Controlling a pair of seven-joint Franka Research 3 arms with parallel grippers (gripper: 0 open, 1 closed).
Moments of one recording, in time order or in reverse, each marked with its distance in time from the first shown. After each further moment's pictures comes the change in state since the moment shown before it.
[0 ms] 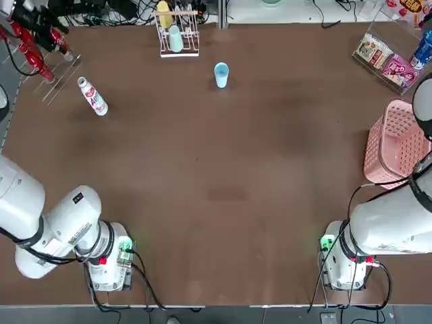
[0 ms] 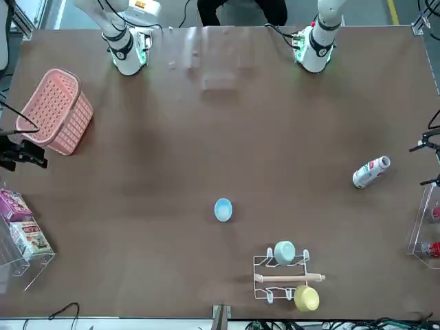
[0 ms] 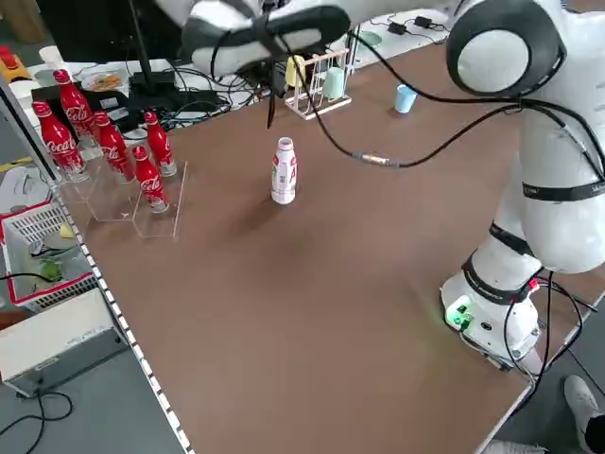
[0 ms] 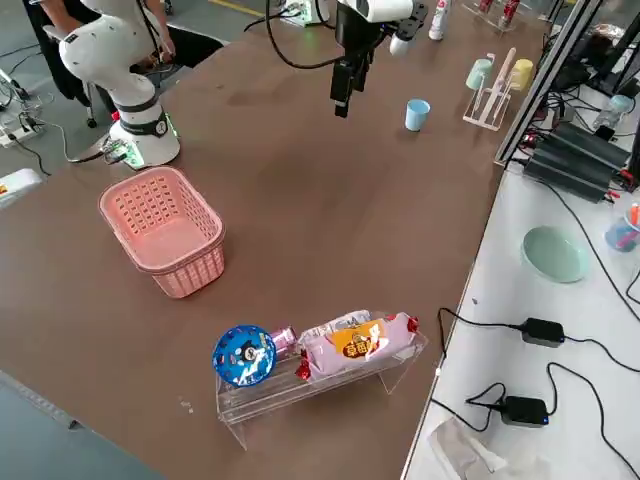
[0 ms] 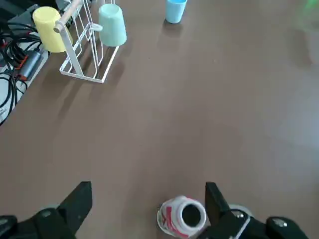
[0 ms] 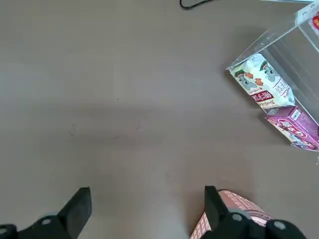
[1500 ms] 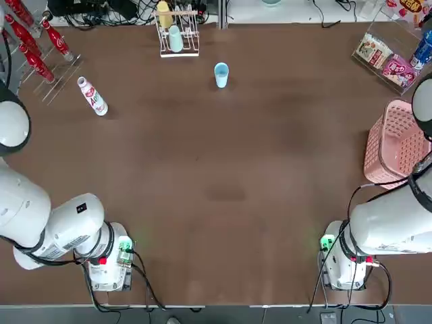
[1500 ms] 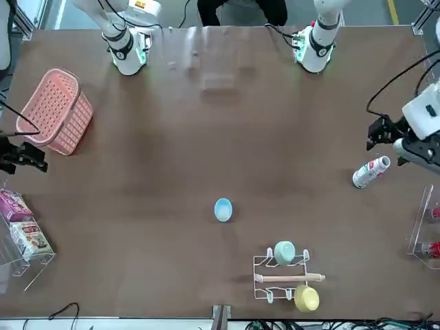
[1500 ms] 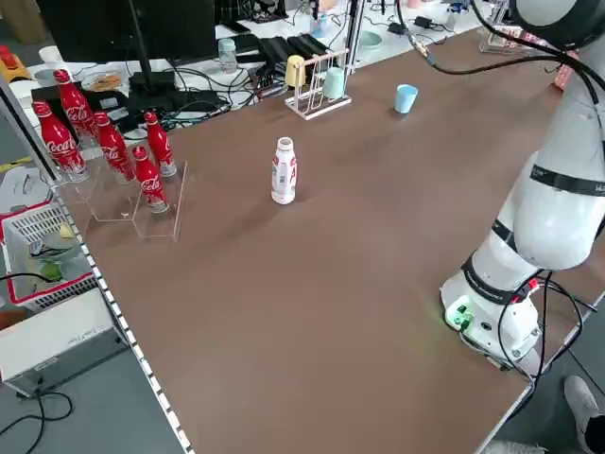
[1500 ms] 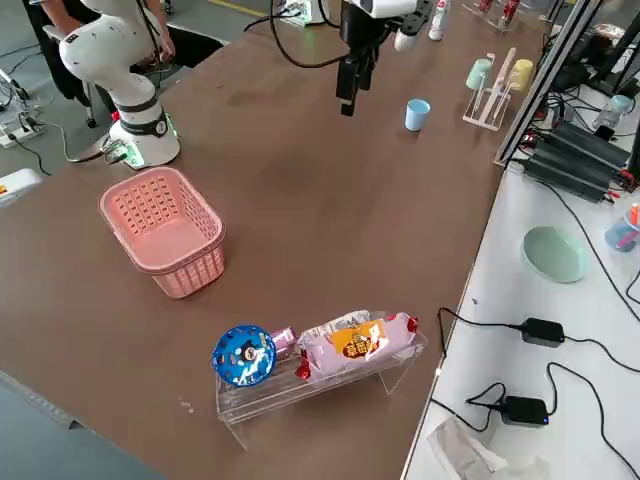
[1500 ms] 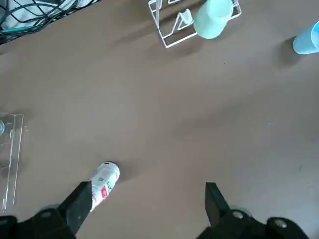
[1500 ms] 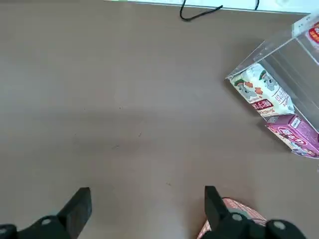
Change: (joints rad) left arm -0.268 -0.228 -0.234 0.006 0.494 0.026 -1.474; right arm 0.008 0.000 0.000 -0.001 0.002 0.042 0.014
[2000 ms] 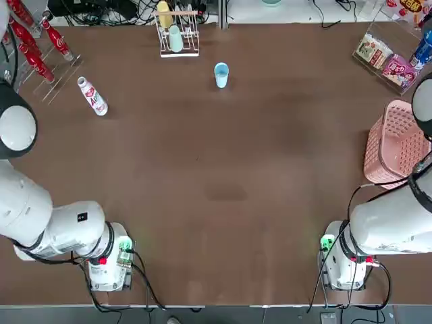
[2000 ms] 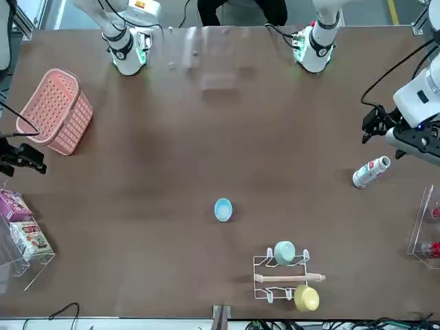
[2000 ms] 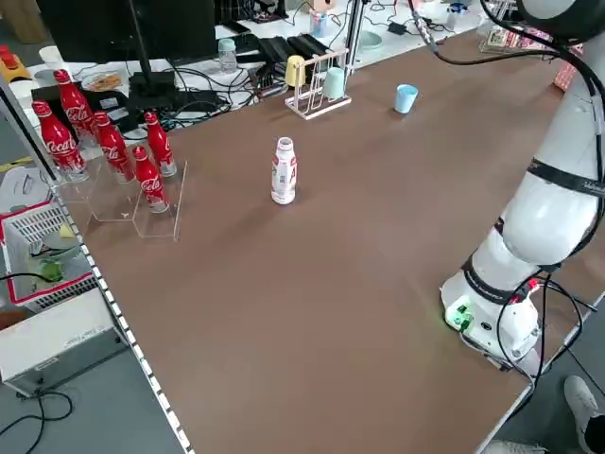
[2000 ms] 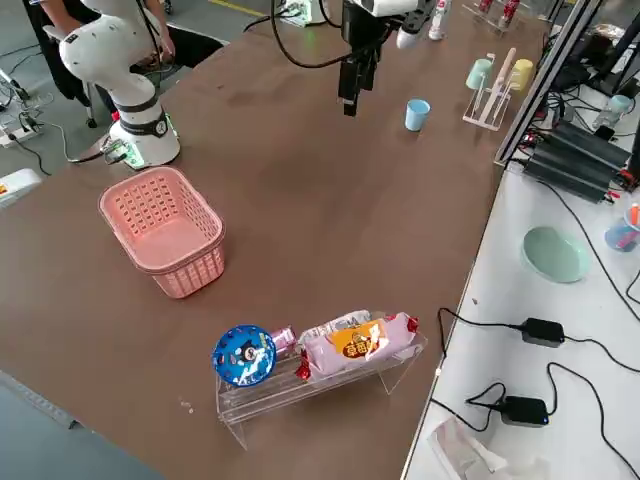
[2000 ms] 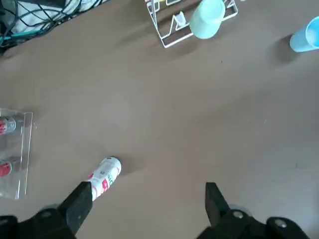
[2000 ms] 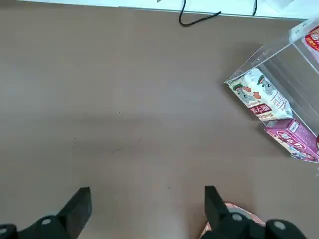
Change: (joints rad) left arm -0.342 -0.010 0.323 0.077 0.001 -0.094 -0.014; right arm 0.001 0.000 -0.001 0.000 0.000 0.014 0.000
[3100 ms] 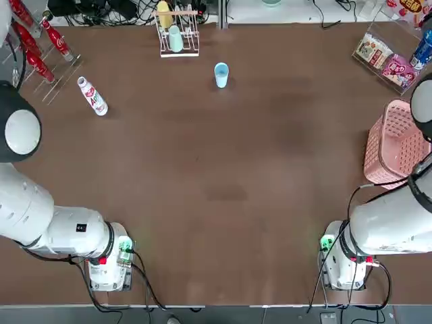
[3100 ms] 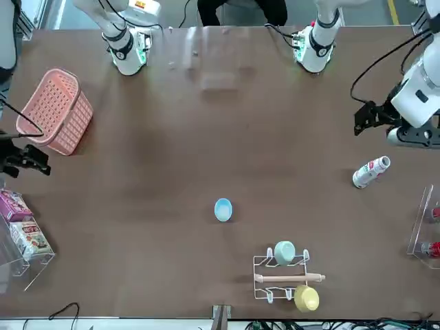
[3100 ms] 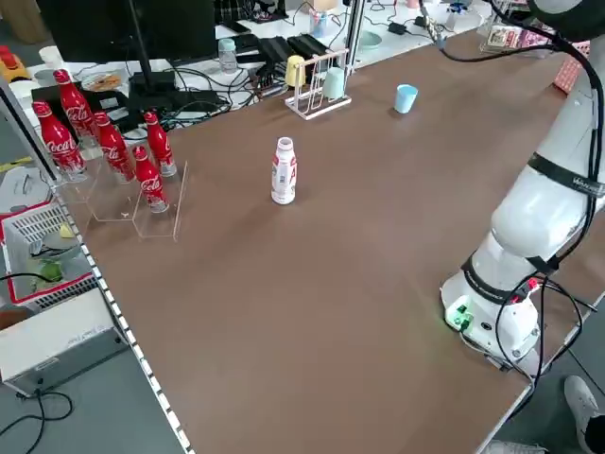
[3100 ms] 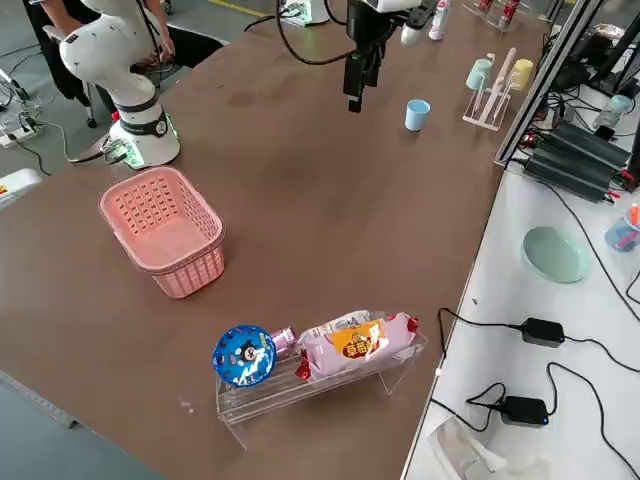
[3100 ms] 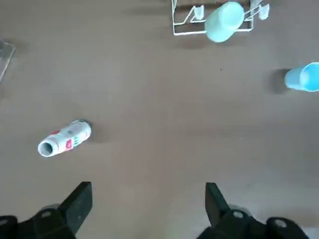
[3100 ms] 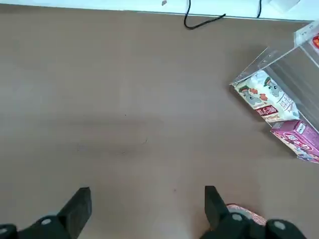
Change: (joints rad) left arm -0.141 -0.020 0.139 0.001 -0.086 -0.064 -0.373; right arm 0.028 0.000 0.001 -0.002 0.001 0.009 0.039
